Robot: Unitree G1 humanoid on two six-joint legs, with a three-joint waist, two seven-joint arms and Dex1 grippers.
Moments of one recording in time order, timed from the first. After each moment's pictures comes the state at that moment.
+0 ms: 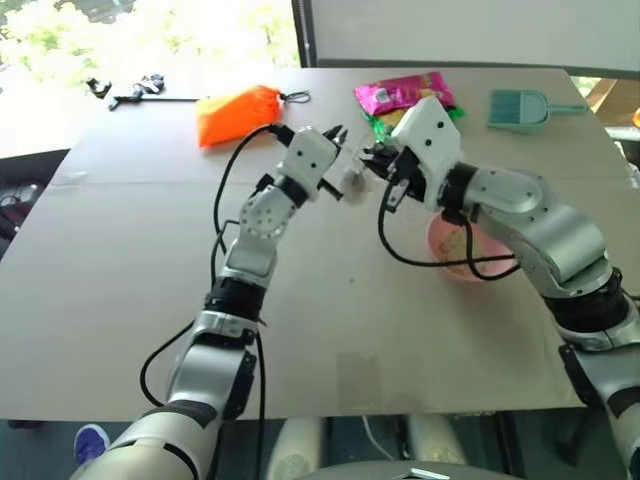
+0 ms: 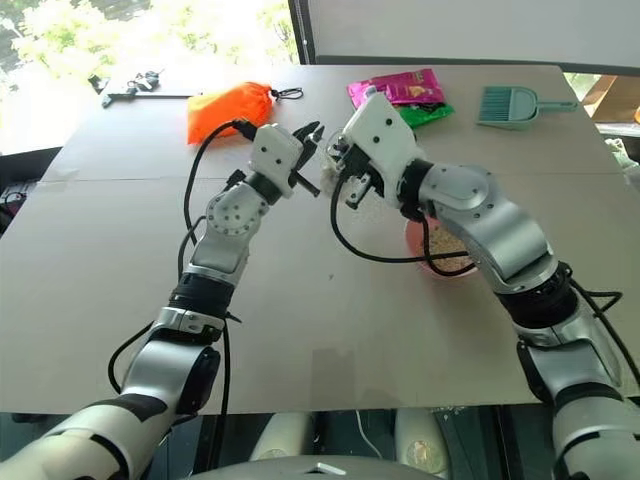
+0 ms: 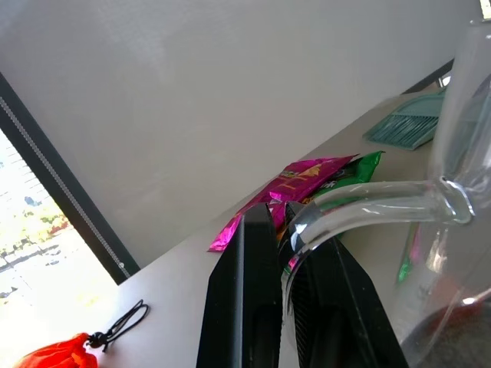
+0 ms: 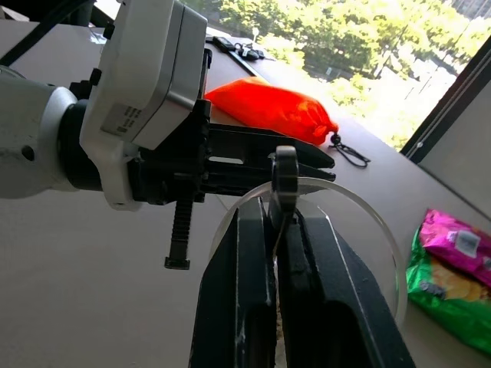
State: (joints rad) left arm -0.78 0.27 -0.08 0.46 0.10 -0.30 -0.35; right arm -0.83 -0.49 0.26 -0.30 0.51 0.76 0.41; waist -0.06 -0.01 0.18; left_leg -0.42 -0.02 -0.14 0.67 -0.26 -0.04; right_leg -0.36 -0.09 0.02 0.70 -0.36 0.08
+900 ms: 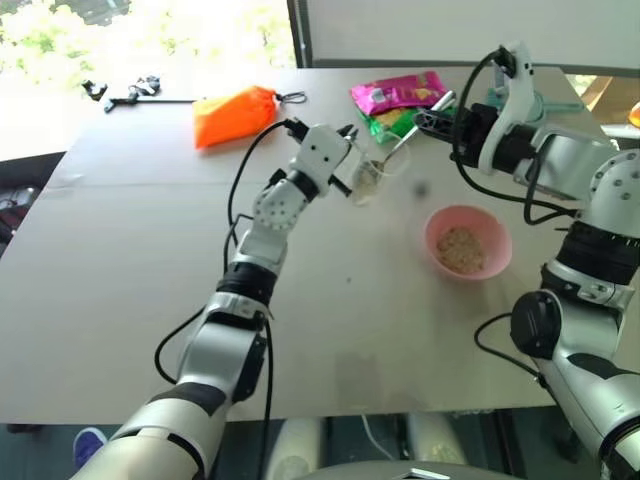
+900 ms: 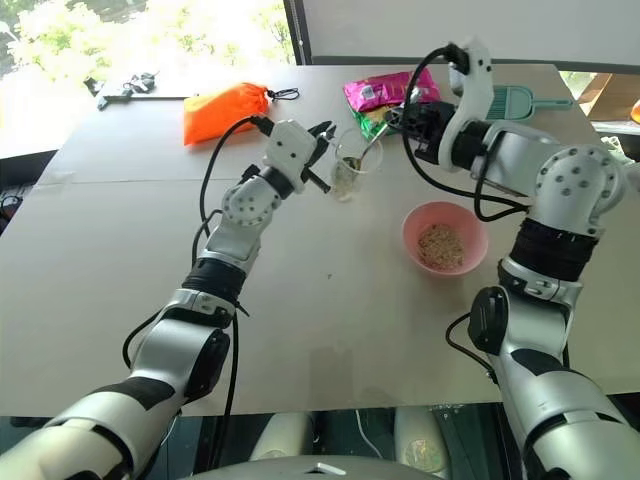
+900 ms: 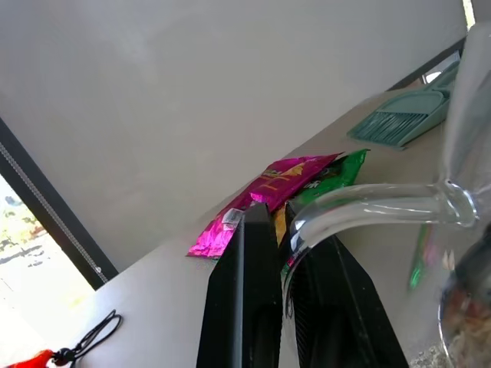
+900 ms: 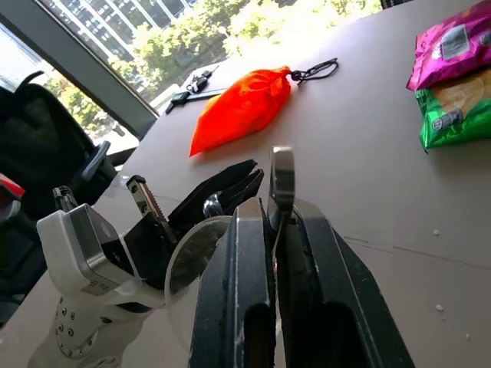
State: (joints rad) left arm -0.91 0.22 -0.10 0.69 0.11 -0.37 -0.35; right arm -1.05 -0.28 -0.49 0.00 0.87 1.44 0.10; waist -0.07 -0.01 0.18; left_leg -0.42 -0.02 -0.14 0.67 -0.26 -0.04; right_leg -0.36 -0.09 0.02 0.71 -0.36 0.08
